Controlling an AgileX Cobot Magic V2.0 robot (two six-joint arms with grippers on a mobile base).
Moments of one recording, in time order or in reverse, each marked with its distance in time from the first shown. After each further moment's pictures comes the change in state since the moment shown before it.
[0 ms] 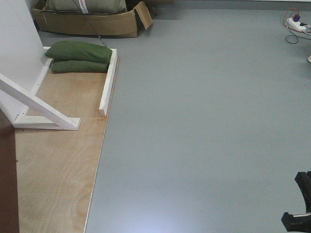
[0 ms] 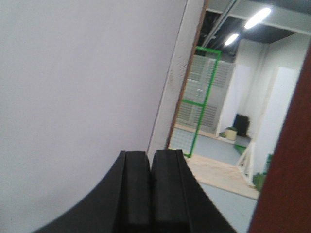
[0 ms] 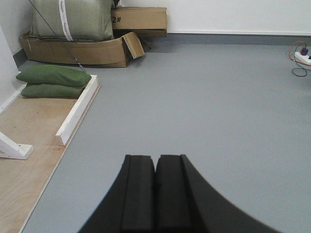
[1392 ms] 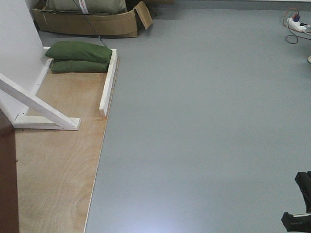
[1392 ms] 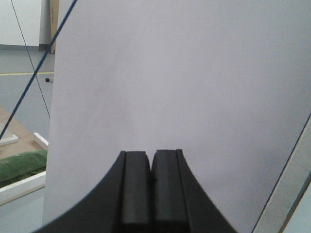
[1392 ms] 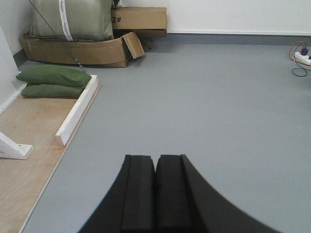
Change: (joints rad) left arm 0.516 0.369 -0.328 -0.212 0.000 0.052; right arm 0.000 0.000 0.000 0.000 0.000 0.000
